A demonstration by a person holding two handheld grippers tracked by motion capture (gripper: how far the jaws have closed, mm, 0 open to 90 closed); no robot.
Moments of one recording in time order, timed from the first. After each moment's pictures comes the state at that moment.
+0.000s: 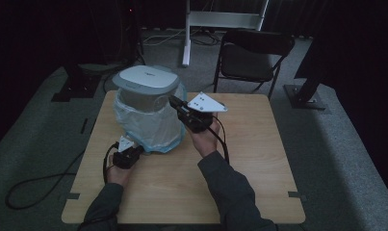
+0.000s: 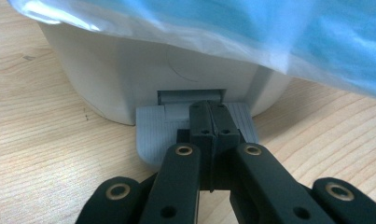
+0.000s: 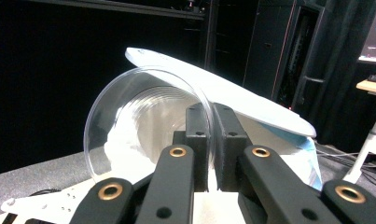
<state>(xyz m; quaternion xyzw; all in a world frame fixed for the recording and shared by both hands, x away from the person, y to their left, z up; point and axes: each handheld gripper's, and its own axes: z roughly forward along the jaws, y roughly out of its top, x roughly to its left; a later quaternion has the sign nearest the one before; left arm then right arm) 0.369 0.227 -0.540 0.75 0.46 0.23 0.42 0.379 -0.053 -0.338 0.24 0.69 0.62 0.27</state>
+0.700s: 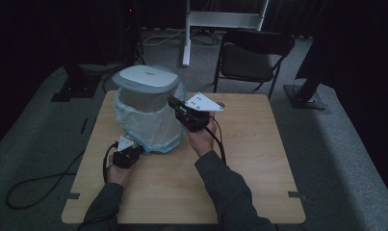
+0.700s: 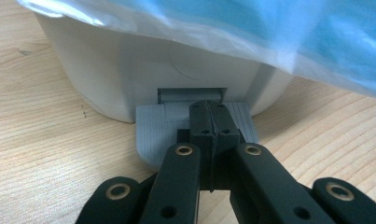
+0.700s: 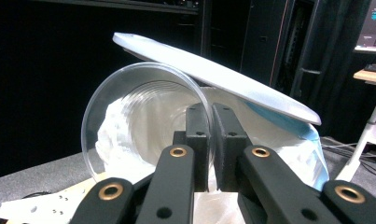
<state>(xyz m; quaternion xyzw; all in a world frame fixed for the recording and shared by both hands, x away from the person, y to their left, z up) 0.371 0.228 -0.540 0.75 0.47 0.22 0.42 0.389 -0.045 -0.347 0.26 0.69 0.62 0.27</state>
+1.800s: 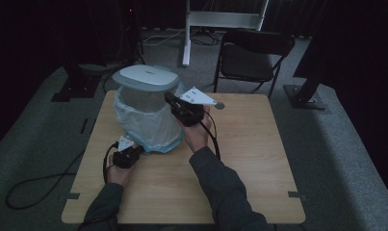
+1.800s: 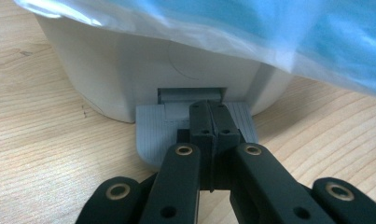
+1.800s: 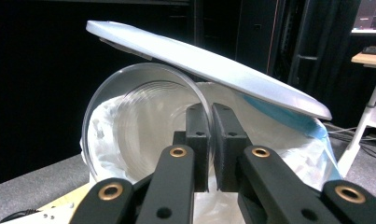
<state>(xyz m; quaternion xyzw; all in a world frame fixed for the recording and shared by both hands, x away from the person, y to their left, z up) 0.371 0.227 -0.540 0.75 0.47 0.22 0.42 0.407 -0.030 -0.348 0.29 0.69 0.61 0.25</state>
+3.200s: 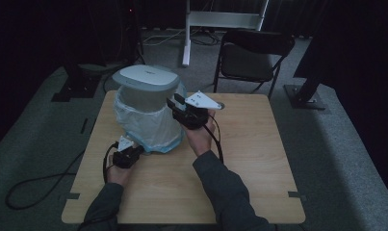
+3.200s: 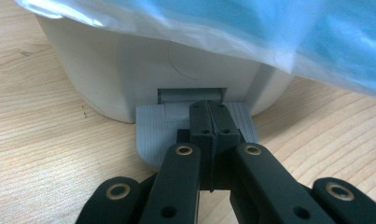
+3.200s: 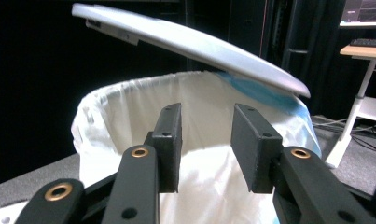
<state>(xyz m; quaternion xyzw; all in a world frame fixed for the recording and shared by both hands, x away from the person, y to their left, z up) 0.371 0.227 -0.540 0.75 0.47 0.22 0.42 0.401 -0.045 -0.359 0.31 0.69 0.61 0.26</state>
